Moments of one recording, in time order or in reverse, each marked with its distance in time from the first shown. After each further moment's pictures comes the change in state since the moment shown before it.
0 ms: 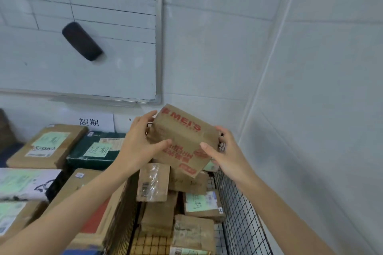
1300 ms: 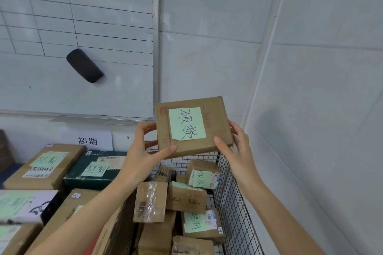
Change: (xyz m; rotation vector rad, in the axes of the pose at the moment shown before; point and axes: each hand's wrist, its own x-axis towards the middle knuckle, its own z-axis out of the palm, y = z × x) left_hand -0.001 0.028 0.004 -0.337 0.005 0.005; right_hand 0.010 -0.016 -0.023 0.160 0.200 -0.240
